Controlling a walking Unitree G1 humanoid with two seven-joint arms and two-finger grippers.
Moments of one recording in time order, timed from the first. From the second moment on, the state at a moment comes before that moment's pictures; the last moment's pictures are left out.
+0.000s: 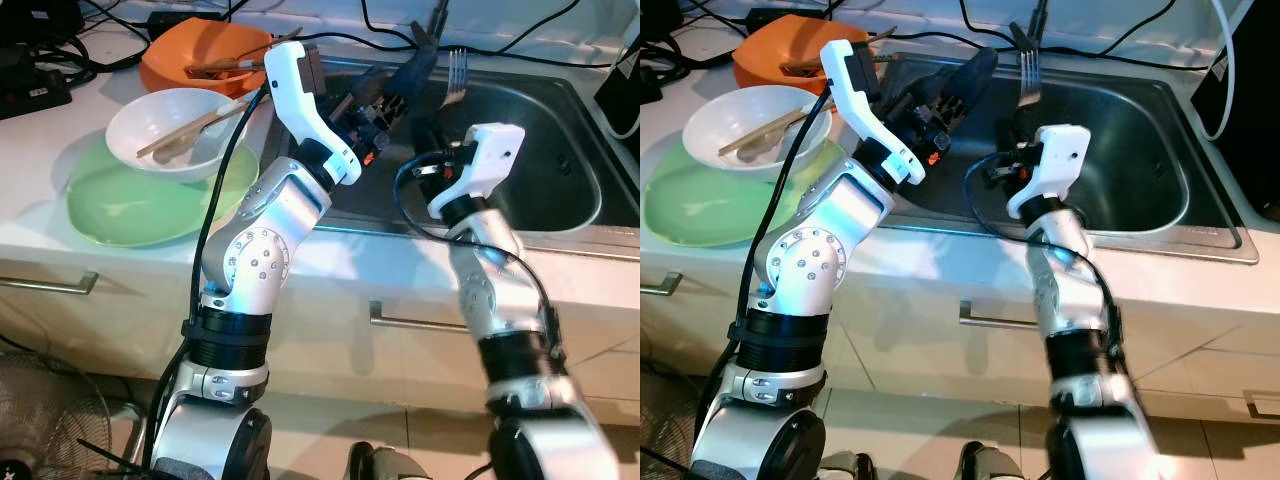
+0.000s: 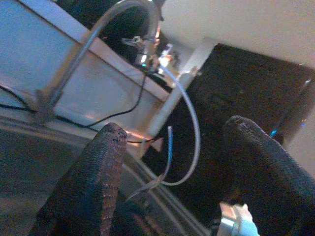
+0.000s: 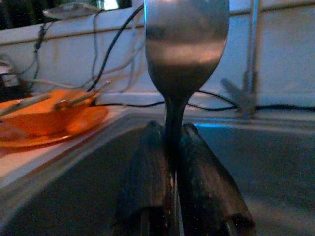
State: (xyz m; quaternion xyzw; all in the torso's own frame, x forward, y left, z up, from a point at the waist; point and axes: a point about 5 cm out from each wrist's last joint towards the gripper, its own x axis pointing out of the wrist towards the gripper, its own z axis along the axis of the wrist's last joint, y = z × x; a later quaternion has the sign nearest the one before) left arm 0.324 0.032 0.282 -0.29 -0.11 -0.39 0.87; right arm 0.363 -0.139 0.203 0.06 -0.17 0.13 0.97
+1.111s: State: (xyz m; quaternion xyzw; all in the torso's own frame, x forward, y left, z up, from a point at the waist) left arm 0.333 0.033 0.187 0.02 0.03 -0.32 0.95; right arm 0.397 -0.173 0.172 0.01 -0.03 0.04 1.00
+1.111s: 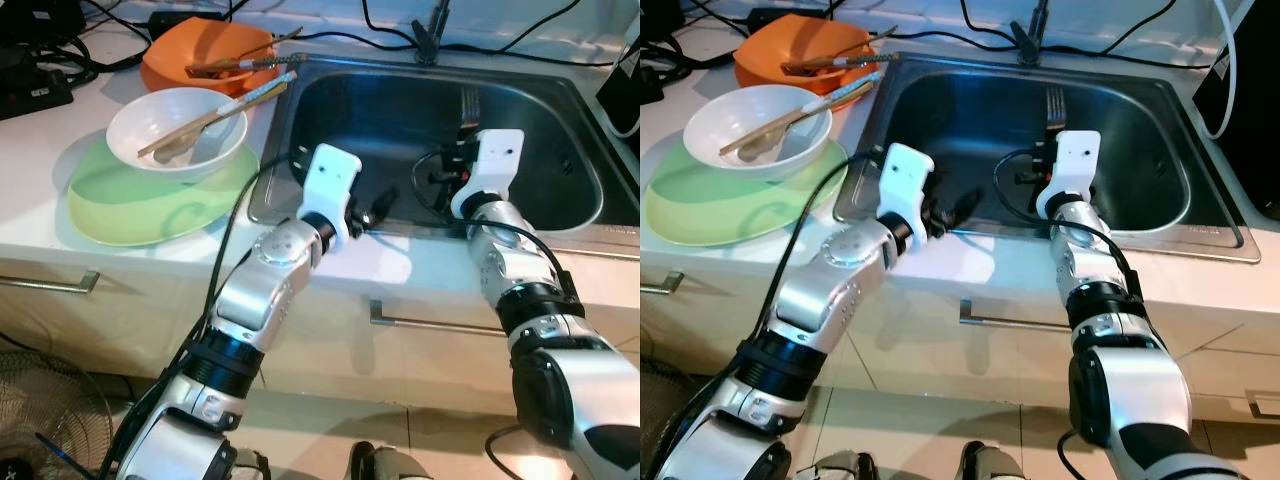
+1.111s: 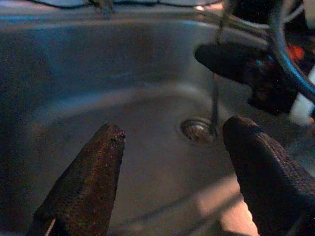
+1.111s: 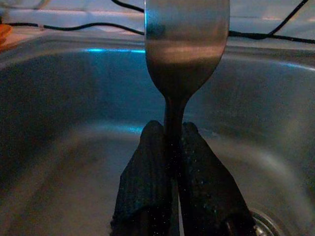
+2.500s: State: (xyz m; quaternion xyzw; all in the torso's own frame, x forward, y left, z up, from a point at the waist) left arm 0.335 0.036 0.197 0.08 -0.05 -0.27 0.96; right arm 0.394 -0.140 0.209 0.03 -0.15 0.09 0.98
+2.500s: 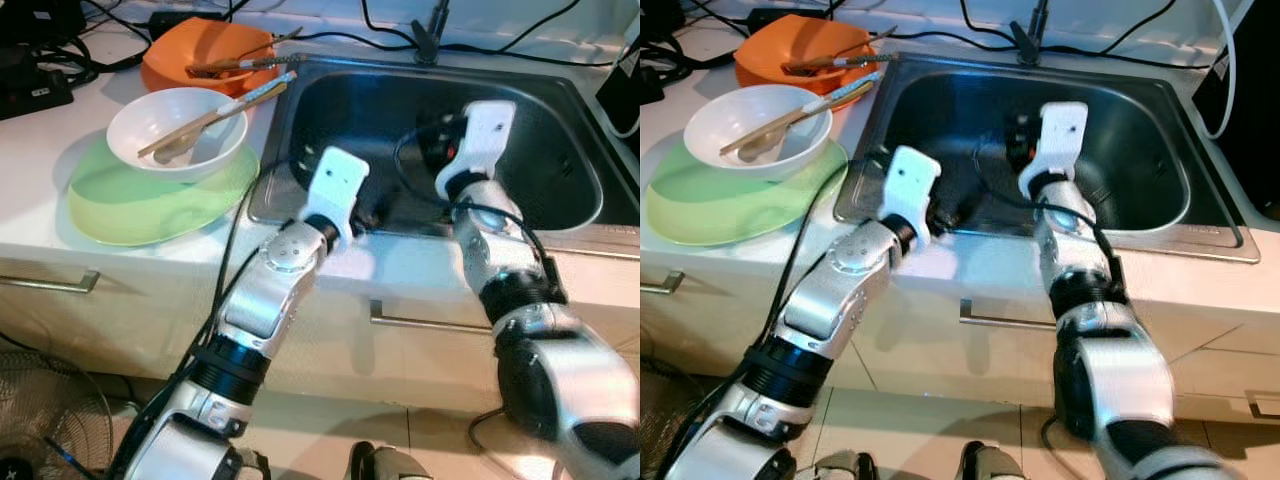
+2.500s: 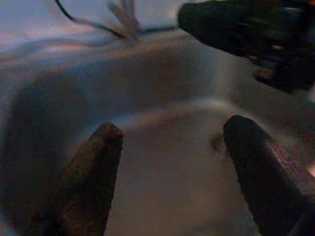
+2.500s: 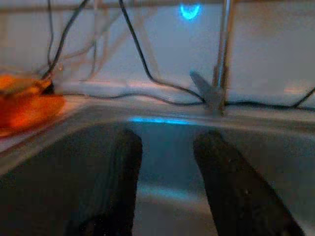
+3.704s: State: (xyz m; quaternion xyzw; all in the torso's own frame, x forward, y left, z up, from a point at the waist) left arm 0.346 0.080 0.220 0.20 -0.17 -0.11 0.96; right arm 0.327 -0.151 0.190 0.03 -0.19 0.07 0.98
